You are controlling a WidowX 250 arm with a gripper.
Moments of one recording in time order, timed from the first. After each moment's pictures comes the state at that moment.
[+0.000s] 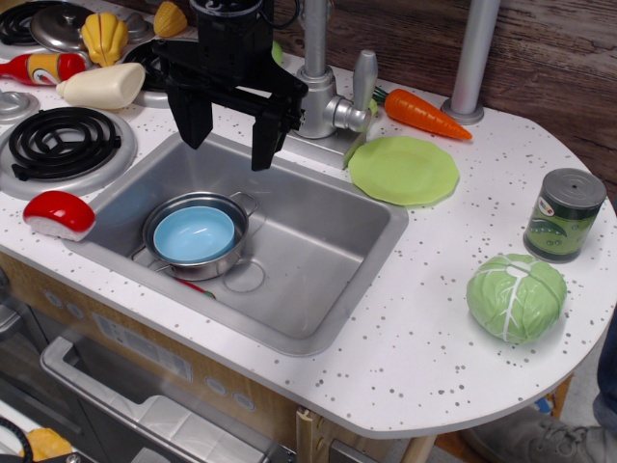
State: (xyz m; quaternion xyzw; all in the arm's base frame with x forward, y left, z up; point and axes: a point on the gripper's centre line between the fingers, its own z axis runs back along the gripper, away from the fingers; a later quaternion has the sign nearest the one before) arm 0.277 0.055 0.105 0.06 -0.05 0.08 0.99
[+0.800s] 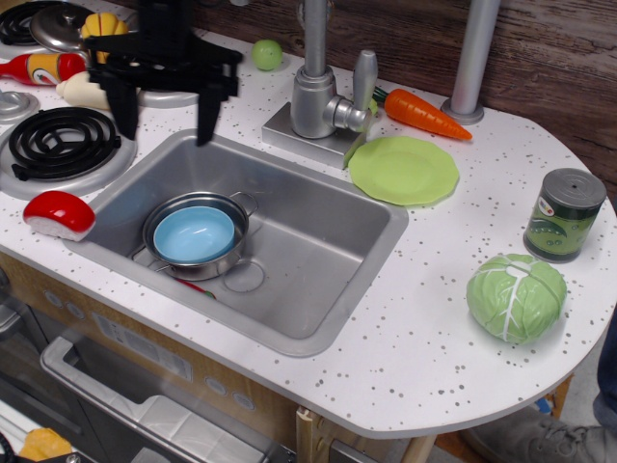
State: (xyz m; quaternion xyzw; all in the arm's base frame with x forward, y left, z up) arm 0.275 0.124 0.099 0.07 0.00 0.34 0.94
